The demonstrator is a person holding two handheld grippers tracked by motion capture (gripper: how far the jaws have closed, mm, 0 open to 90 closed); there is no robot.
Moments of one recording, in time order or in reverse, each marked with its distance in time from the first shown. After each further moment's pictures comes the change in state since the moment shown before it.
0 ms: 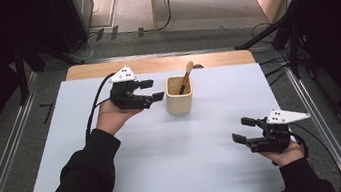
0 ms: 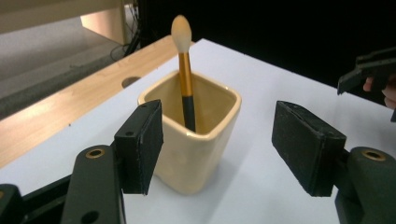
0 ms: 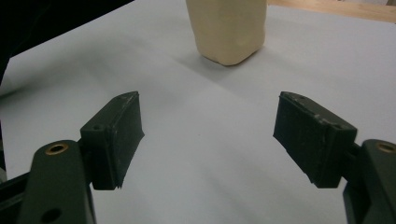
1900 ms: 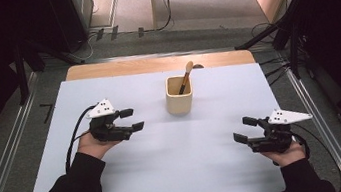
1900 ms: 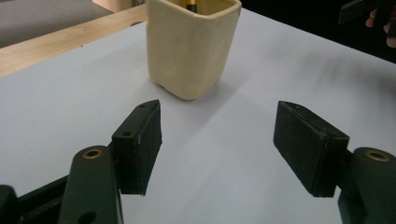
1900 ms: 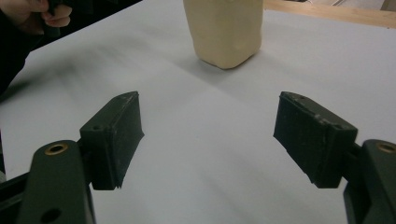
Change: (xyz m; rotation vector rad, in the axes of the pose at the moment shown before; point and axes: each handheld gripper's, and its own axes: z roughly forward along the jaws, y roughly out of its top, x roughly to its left) left arm -0.011 -0.083 -0.051 0.030 0.044 -0.034; right arm 0.000 0.000 -0.003 -0.014 -0.007 0.001
